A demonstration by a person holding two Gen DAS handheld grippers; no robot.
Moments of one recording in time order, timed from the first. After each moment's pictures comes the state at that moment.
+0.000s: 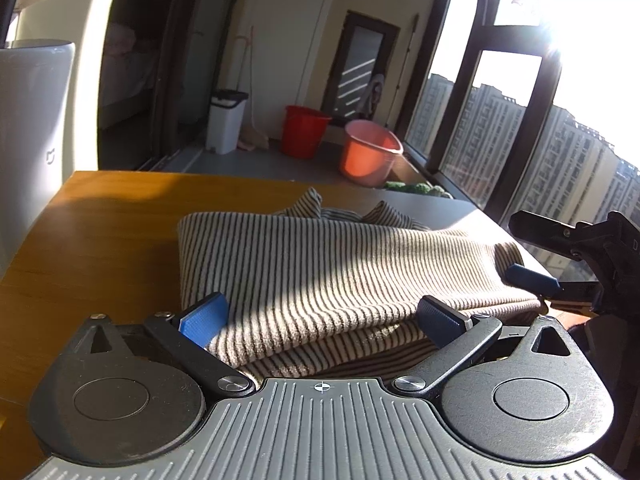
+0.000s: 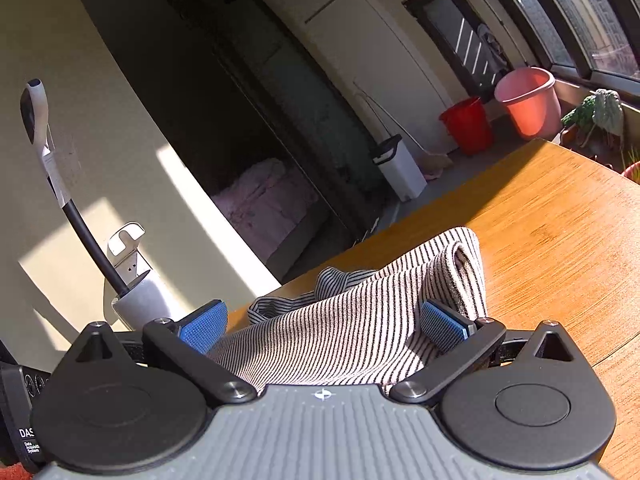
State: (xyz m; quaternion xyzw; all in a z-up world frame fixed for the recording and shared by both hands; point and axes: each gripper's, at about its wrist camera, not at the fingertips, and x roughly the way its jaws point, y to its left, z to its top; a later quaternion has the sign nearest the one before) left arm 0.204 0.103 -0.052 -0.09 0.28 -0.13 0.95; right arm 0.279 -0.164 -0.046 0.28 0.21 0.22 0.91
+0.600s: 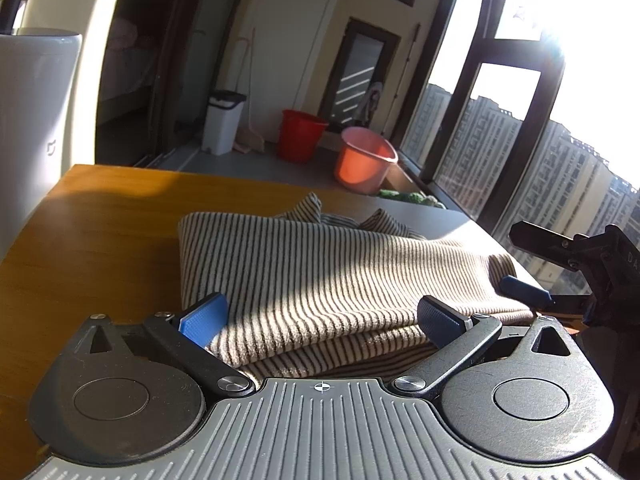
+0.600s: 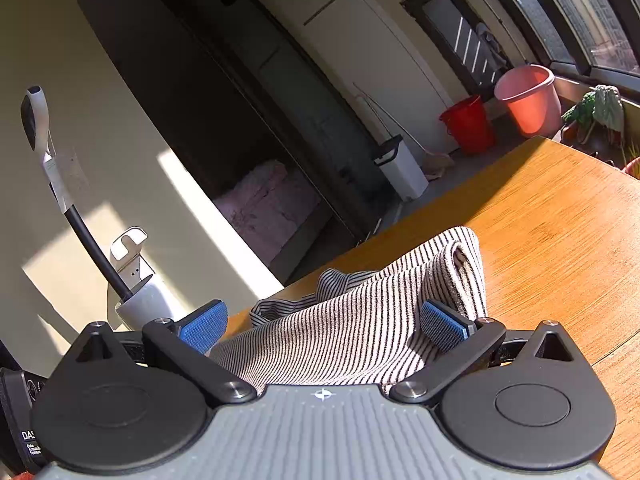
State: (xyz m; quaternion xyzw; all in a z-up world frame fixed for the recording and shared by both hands) left arm 0.204 0.111 -0.053 -0.11 0.27 -0.13 0.95; right arm 0.278 -0.173 -0.047 0.29 0.21 0.22 0.91
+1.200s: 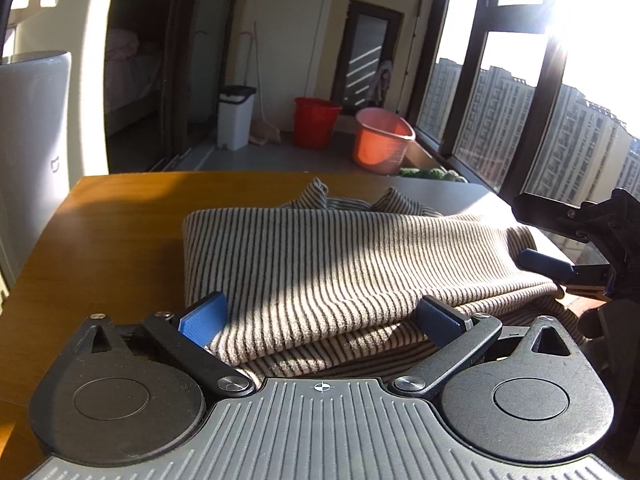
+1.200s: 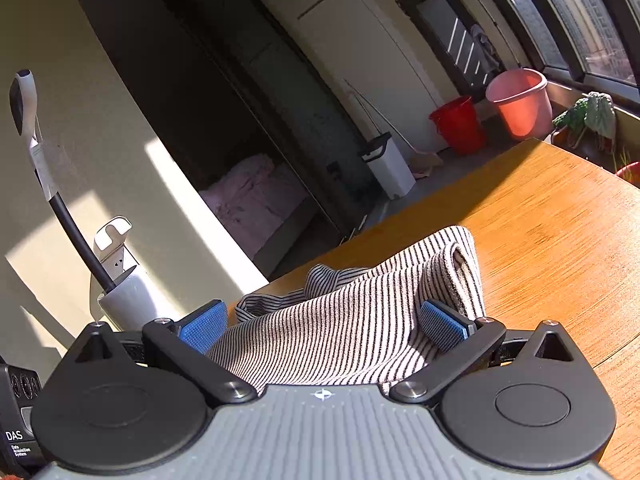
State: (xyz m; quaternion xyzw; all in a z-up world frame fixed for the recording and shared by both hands) left arm 0.204 0.100 -0.053 -0.08 0.29 -0.11 0.95; right arm 0.284 -0.160 -0.044 0.26 0.22 0.20 0.92
